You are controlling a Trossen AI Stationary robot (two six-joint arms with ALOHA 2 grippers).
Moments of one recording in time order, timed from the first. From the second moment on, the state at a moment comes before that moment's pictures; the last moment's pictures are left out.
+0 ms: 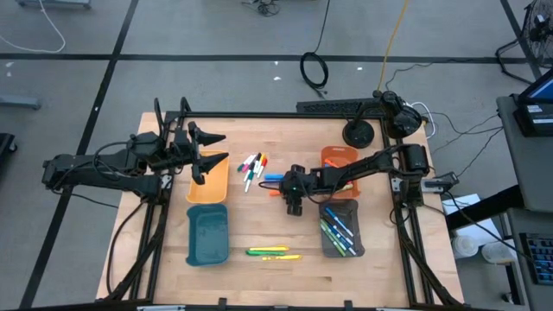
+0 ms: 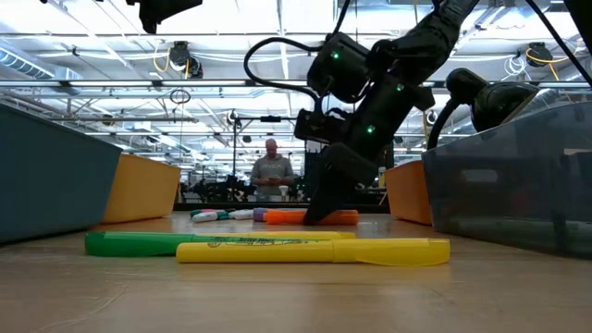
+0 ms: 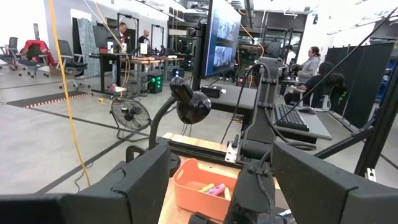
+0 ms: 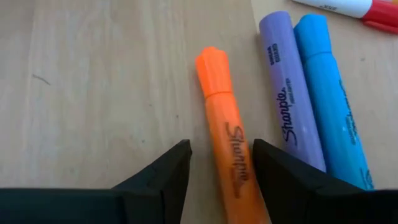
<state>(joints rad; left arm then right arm) 0.08 0.67 0.63 0.13 -0.14 -0.10 -0.01 1.93 1.02 -0.09 0.08 0.03</state>
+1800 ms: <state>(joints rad) 0.08 0.67 0.63 0.13 -0.14 -0.10 0.01 1.93 1.01 -0.10 0.07 -0.01</state>
